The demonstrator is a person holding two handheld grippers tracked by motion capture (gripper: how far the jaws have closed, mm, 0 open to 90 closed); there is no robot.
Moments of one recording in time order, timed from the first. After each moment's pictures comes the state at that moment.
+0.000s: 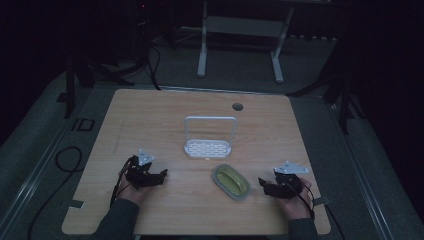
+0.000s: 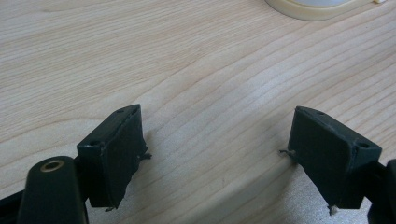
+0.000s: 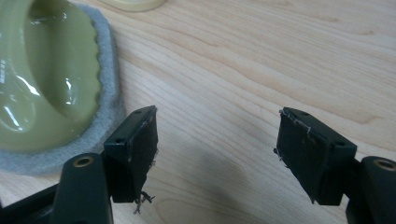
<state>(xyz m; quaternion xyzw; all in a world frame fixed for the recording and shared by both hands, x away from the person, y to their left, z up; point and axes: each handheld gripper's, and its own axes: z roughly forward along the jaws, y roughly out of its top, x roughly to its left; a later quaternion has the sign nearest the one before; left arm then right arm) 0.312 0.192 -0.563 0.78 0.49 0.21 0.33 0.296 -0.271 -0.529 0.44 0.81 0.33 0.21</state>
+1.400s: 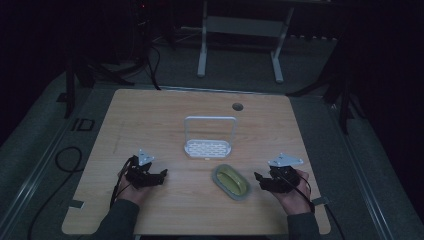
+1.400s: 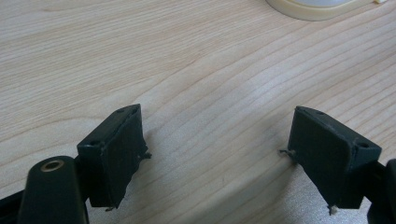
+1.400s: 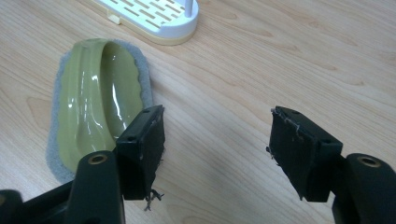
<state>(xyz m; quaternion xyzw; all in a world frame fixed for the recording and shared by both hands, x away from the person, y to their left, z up) 0.312 0.192 -0.563 0.78 0.49 0.21 0.33 0.296 -0.244 -0.483 0.40 0.83 0.31 0.22</state>
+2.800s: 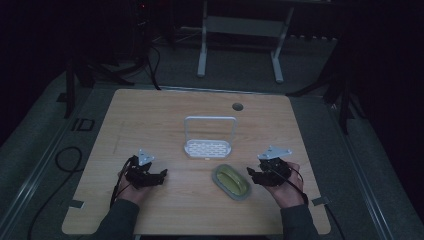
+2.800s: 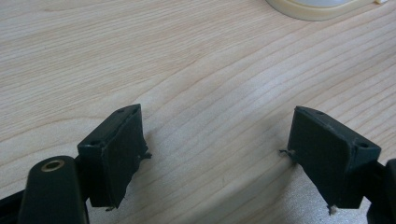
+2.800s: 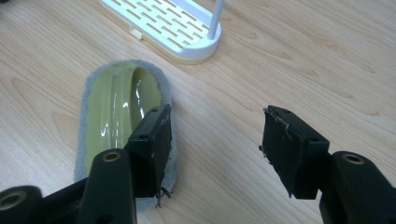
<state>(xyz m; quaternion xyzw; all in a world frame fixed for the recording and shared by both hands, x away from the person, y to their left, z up) 0.312 0.192 -0.563 0.78 0.49 0.21 0.33 0.307 -0.216 -0.464 0.38 0.85 0.30 0.20</state>
